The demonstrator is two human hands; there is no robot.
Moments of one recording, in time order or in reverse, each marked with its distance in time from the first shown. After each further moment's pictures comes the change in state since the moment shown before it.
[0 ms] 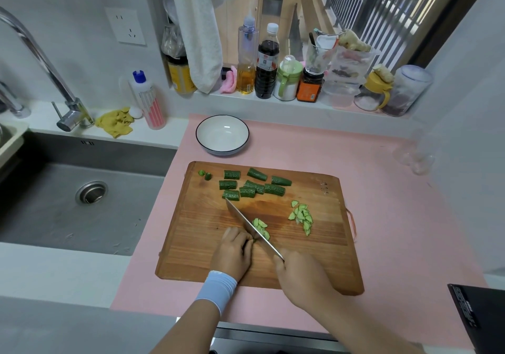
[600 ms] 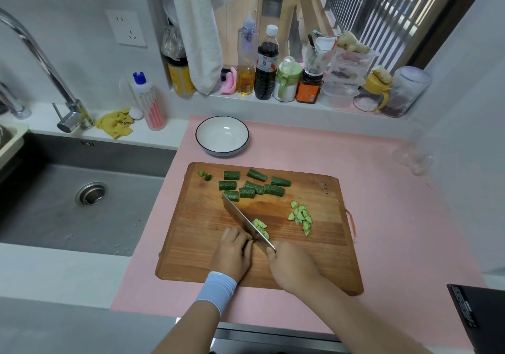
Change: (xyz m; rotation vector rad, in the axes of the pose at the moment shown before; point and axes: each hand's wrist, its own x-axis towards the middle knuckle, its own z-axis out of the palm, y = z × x) left_hand -0.003 -0.001 0.000 0.018 -0.015 -0.004; right_hand 0.026 -0.010 0.004 0.009 -0.022 0.024
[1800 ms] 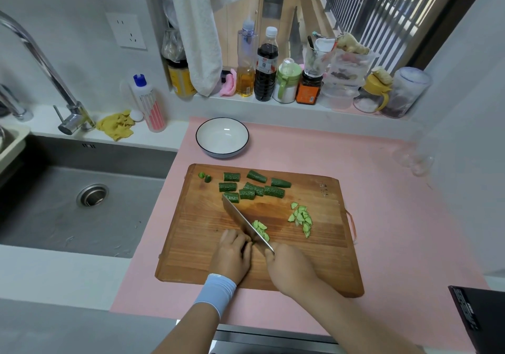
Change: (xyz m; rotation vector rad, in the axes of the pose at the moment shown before) left_hand 0.000 -0.001 0.000 0.030 0.005 -0.009; right_hand -0.003 -0.004 0.002 -0.001 0.015 -0.002
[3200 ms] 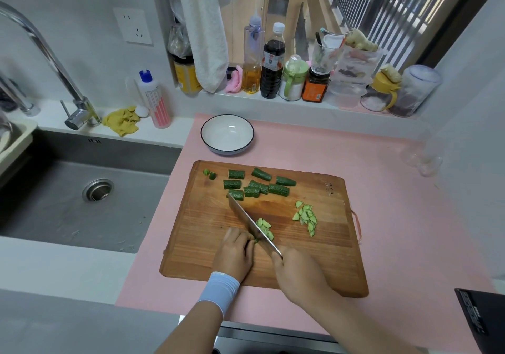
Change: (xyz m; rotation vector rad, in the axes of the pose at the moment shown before) left_hand -0.002 -0.002 0.000 -0.023 0.022 -0.023; right_hand -0.015 0.005 0.000 0.025 0.029 -0.005
